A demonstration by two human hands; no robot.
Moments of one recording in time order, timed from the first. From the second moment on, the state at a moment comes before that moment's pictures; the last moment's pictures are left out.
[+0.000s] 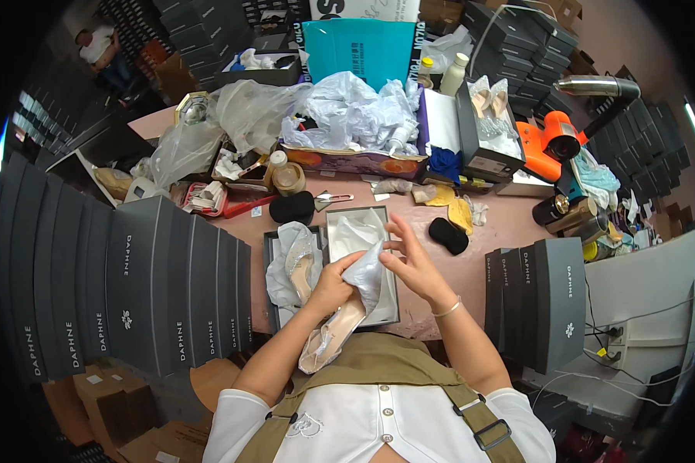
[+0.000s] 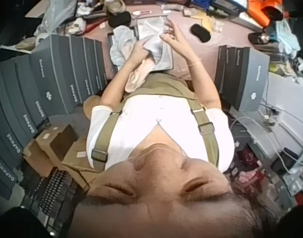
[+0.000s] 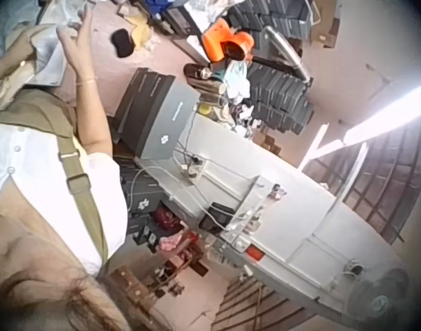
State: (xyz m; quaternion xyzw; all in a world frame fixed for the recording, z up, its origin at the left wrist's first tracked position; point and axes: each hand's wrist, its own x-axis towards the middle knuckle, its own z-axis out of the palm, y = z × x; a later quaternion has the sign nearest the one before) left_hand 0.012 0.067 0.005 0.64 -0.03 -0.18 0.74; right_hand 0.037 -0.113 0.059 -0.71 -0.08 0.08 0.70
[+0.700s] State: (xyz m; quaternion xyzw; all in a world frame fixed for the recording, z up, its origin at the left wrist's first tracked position) left_hand 0.247 0.057 0.035 0.83 -0.15 0.21 0.50; right_hand 0.026 -0.269 -0.071 -0.94 0.06 0.28 0.18
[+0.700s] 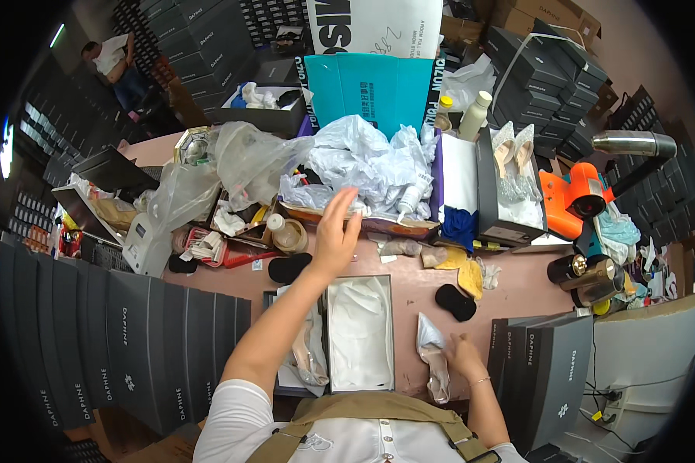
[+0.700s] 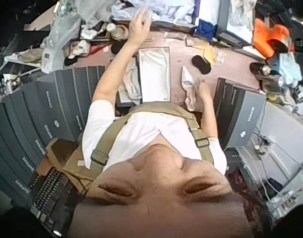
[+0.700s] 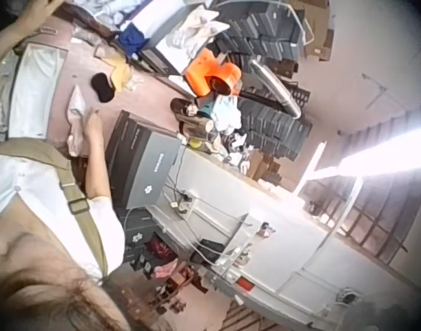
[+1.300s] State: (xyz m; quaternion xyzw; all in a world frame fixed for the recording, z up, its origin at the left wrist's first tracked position) left_hand 0.343 0.073 -0.060 0.97 -0.08 0.03 0.24; right_hand 0.517 -0.045 -0.029 -0.94 -0.17 -0.17 0.23
